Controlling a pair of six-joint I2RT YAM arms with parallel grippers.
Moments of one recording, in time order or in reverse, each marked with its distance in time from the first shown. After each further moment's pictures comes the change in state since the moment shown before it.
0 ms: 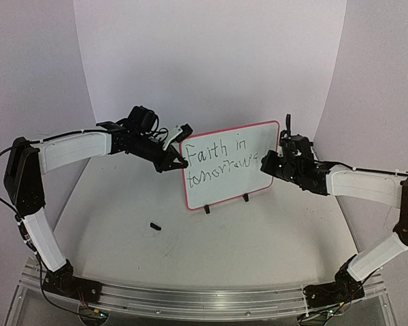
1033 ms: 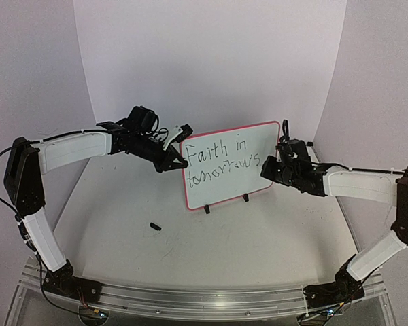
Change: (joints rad) left arm 0.000 0.000 0.000 0.000 -0.001 0.000; right arm 0.000 0.028 -0.013 -0.033 0.014 0.014
